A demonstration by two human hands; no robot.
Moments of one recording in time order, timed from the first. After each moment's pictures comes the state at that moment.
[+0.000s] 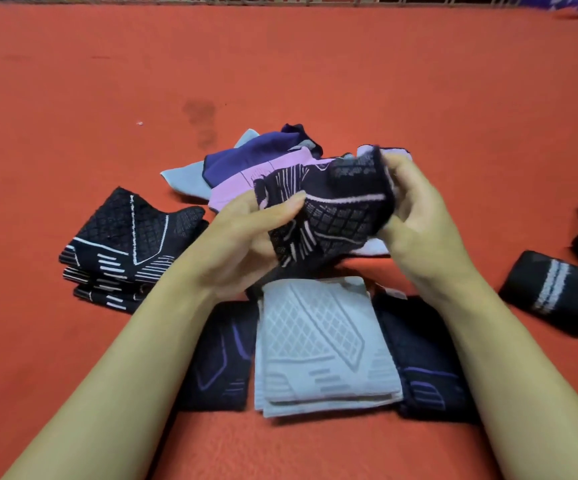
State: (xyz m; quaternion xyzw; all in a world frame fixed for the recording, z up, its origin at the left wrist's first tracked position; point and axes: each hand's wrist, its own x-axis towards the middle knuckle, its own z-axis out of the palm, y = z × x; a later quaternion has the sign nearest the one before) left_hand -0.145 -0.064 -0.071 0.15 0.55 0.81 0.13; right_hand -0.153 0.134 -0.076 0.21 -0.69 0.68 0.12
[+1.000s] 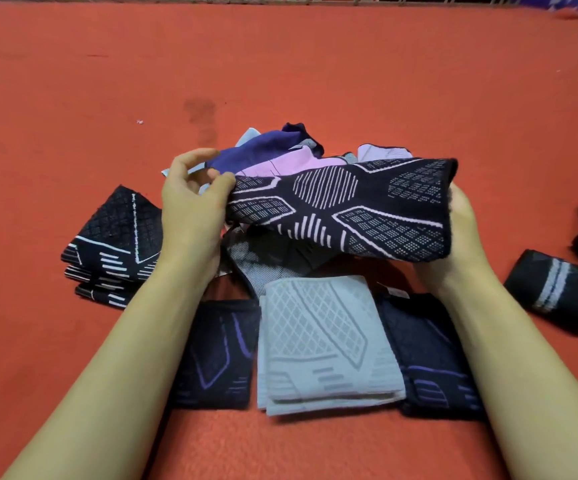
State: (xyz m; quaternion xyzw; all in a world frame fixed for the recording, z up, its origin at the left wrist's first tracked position) left_hand -0.174 -0.098 -0.084 -0.07 0.62 0.74 -0.23; right_hand -0.167 0.152 -0.082 0.04 -0.54 0.84 0.05
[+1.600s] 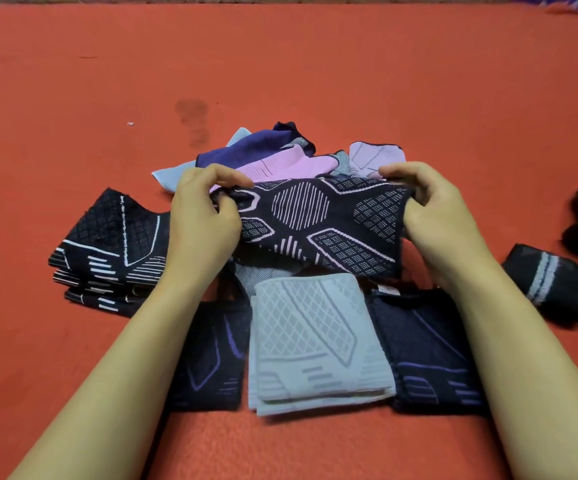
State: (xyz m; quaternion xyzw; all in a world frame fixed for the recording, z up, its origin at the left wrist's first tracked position) left_hand -0.175 -0.095 -0.096 0.01 0.84 0.46 -0.28; right_hand -0.176 0.171 -0.092 0.04 -0.77 0.63 0.13
